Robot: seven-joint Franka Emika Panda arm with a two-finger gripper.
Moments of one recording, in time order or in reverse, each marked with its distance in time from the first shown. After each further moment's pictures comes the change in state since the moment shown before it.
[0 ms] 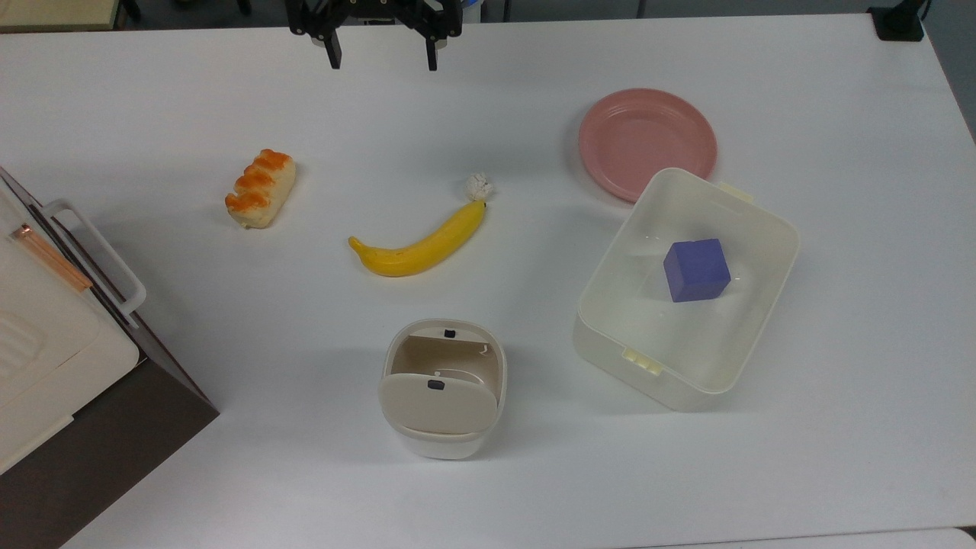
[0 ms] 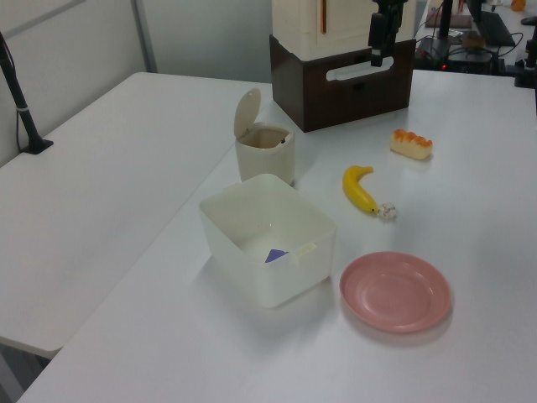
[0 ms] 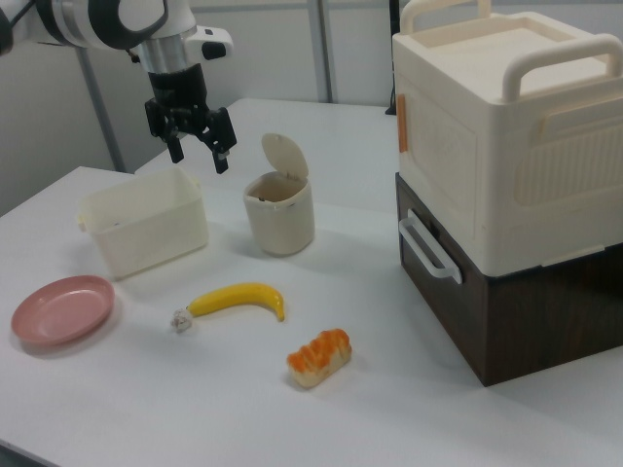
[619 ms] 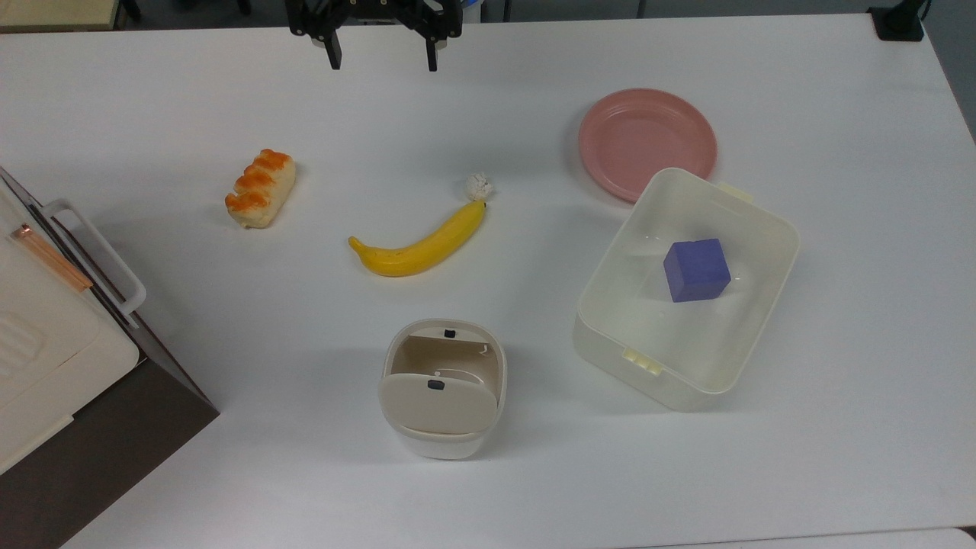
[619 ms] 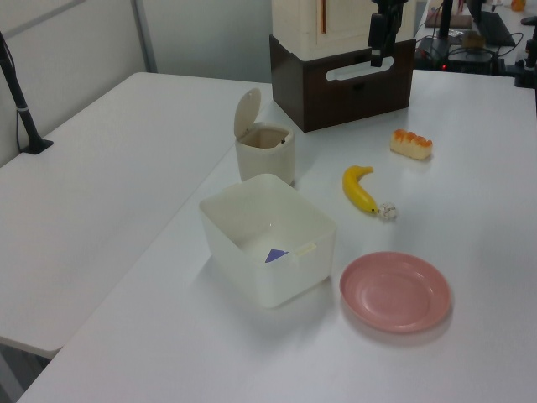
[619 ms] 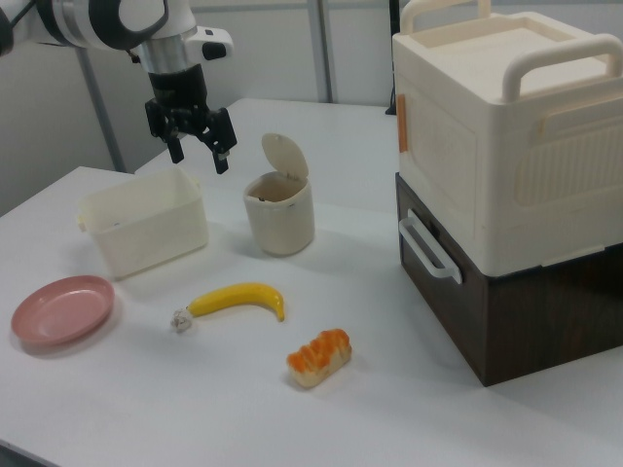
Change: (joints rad) arm 0.000 0.001 0.000 0.000 0.000 0.000 0.000
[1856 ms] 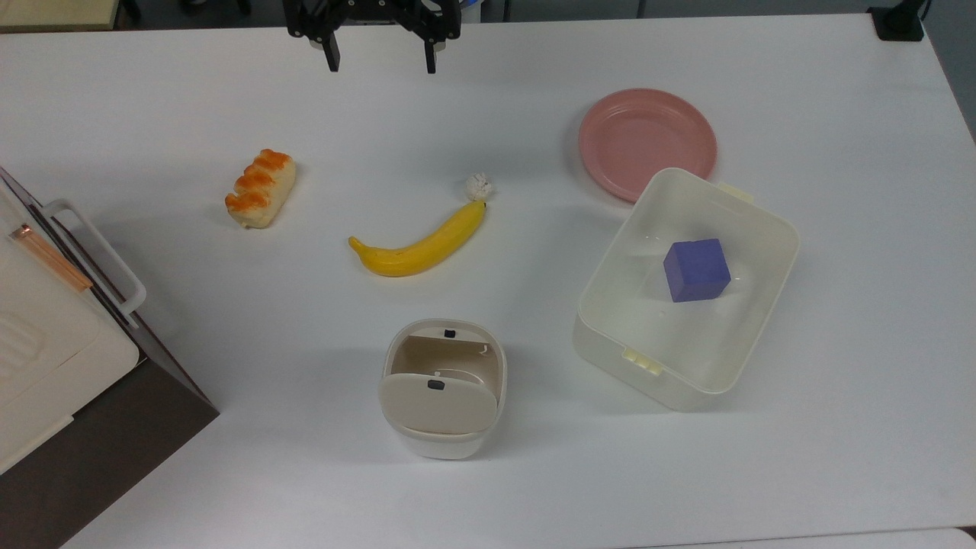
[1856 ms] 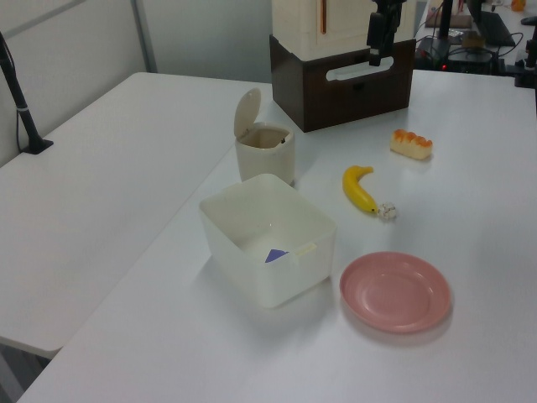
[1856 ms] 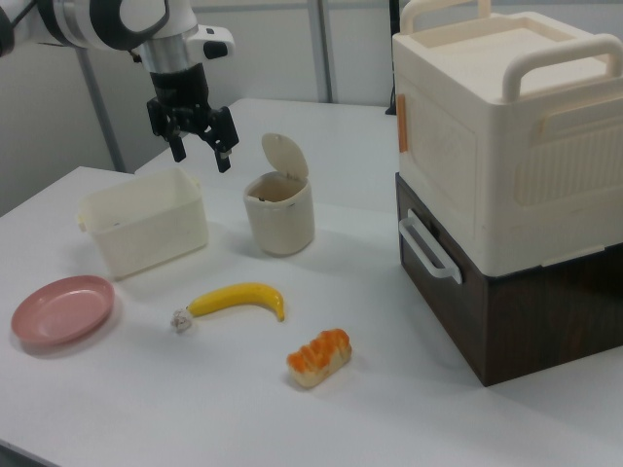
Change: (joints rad) arm -0.002 0.001 0.000 0.000 0.000 0.014 -0.002
